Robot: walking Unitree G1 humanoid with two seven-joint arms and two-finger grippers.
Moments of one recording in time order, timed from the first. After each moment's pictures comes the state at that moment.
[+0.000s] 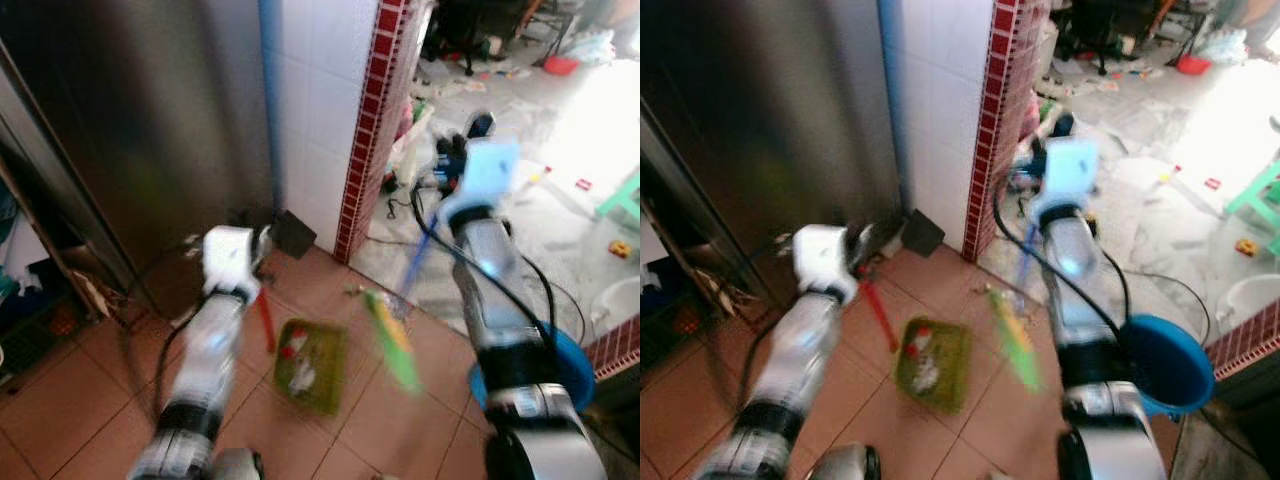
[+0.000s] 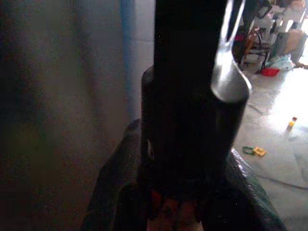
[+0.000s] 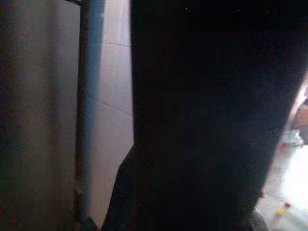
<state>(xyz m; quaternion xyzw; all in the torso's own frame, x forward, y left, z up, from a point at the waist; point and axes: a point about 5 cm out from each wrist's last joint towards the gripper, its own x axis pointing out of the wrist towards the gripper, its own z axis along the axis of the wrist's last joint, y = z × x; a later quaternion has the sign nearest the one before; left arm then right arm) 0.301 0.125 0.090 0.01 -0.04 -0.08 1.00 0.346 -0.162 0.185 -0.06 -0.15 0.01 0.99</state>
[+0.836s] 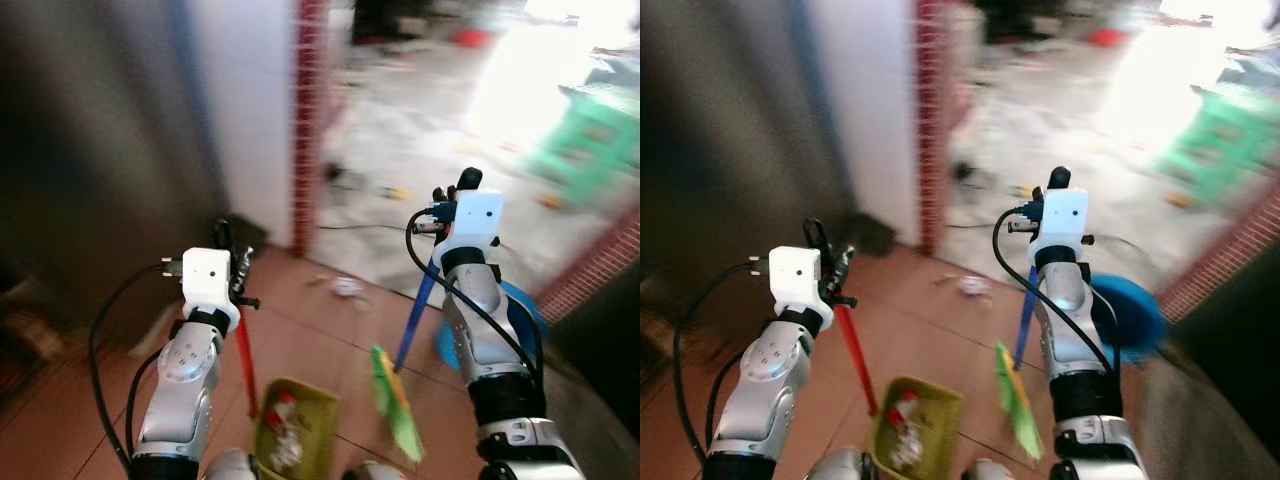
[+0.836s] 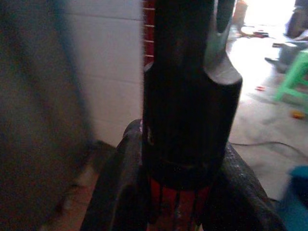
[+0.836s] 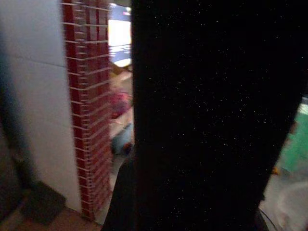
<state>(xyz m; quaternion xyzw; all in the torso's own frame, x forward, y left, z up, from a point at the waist) 0.271 0.132 0.095 -0.01 0.02 -0.08 1.00 0.335 -0.159 0.138 -0.02 -0.07 -0.03 1.00</state>
